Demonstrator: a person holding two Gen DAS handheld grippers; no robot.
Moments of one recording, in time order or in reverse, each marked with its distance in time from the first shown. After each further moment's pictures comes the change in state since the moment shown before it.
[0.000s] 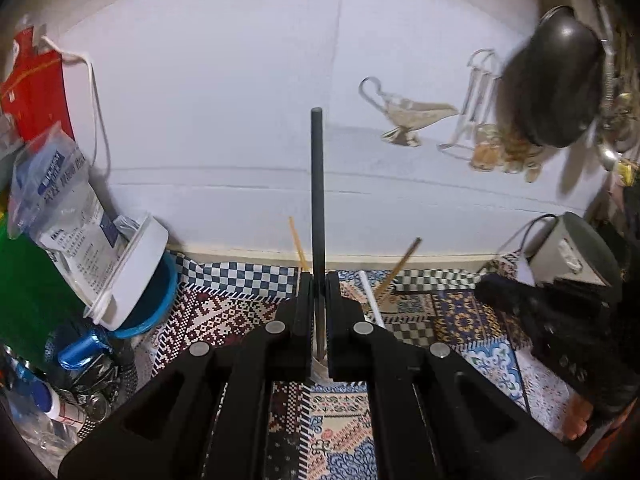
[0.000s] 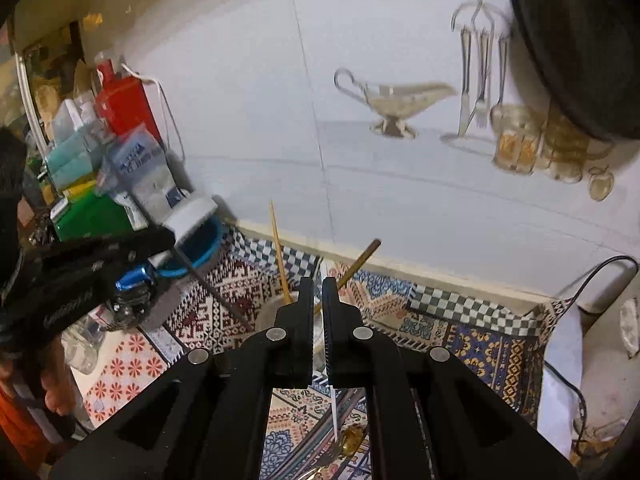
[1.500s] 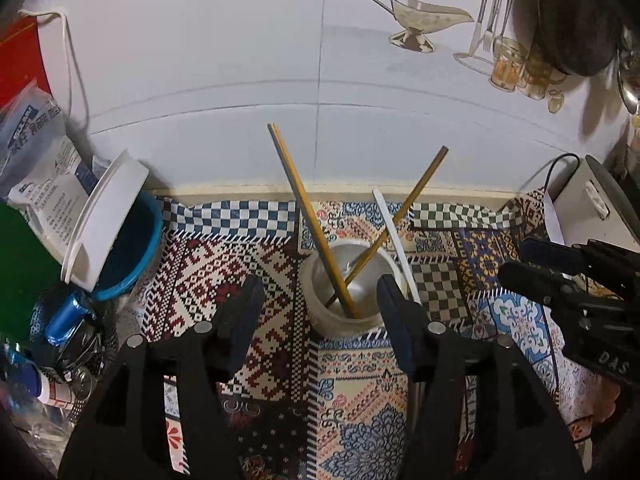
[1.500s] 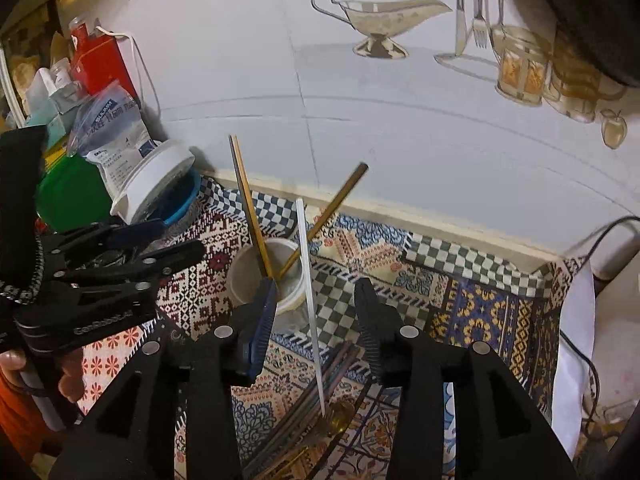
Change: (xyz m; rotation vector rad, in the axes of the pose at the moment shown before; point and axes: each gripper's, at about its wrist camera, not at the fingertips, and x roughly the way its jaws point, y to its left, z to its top) left arm 0.047 -0.003 -0.043 0.050 0.188 0.022; right arm 0.024 -0.011 -0.028 0.028 0.135 -0.041
